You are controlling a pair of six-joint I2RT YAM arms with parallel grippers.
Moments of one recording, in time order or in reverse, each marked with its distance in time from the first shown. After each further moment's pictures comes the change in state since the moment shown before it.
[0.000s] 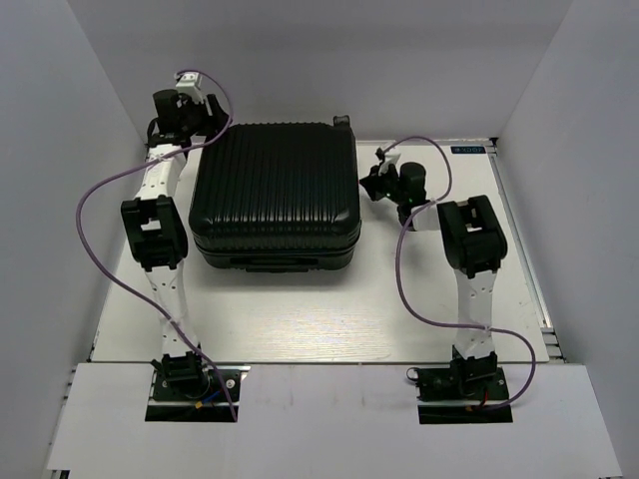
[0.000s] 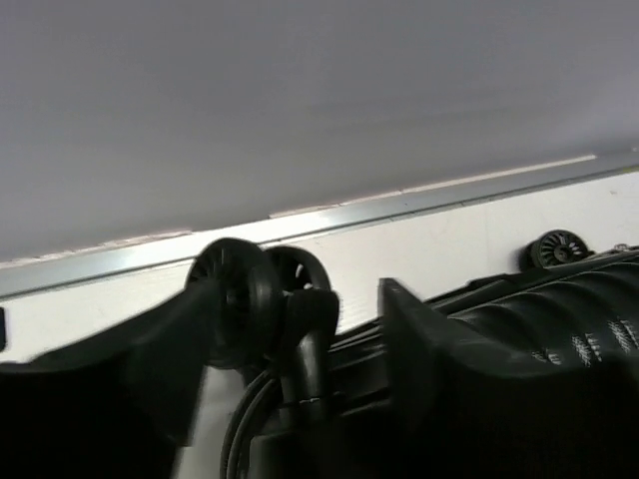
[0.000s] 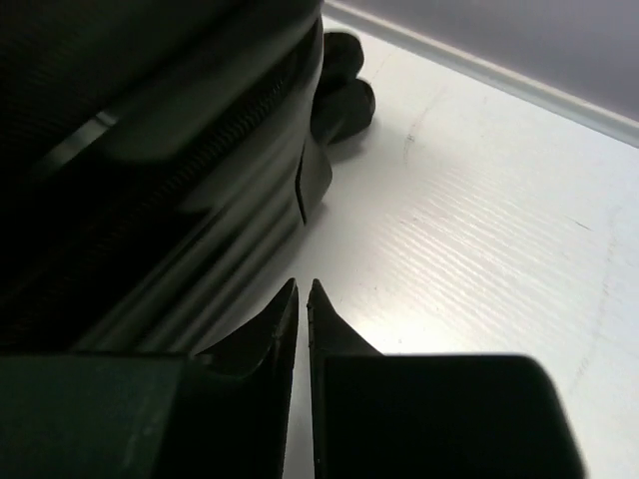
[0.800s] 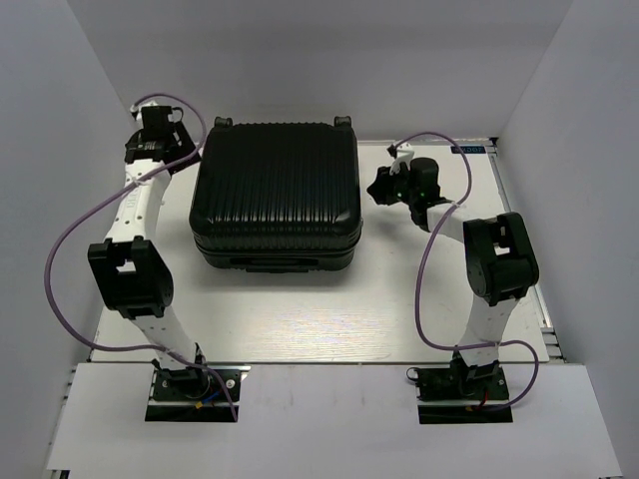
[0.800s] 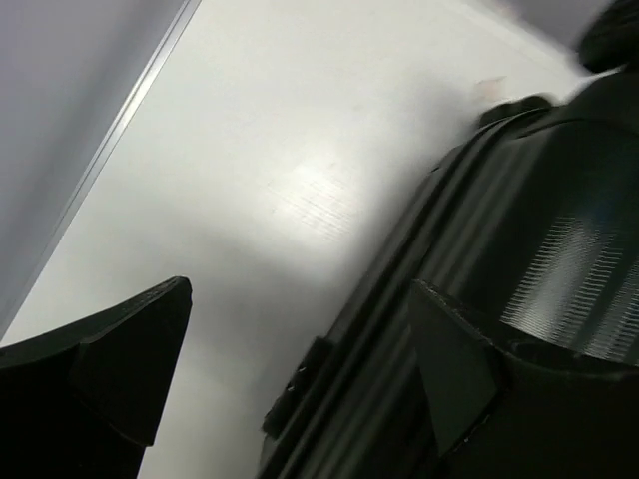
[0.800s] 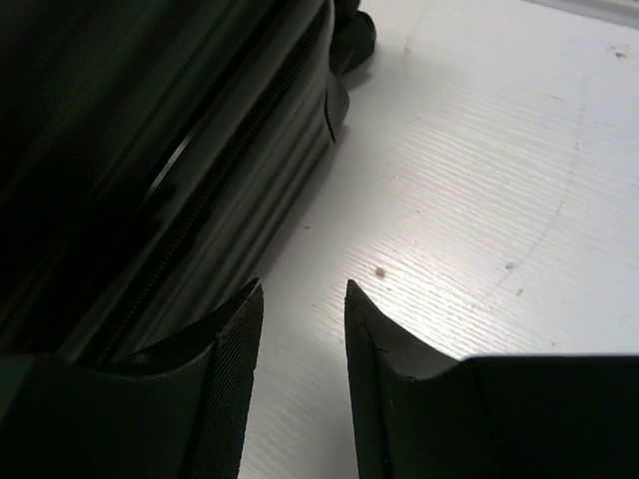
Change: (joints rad) left arm -0.045 -0.577 -0.461 -0.488 -0.780 -0.248; right arm -0.002 -0.365 -0.196 -0.337 0.102 0.077
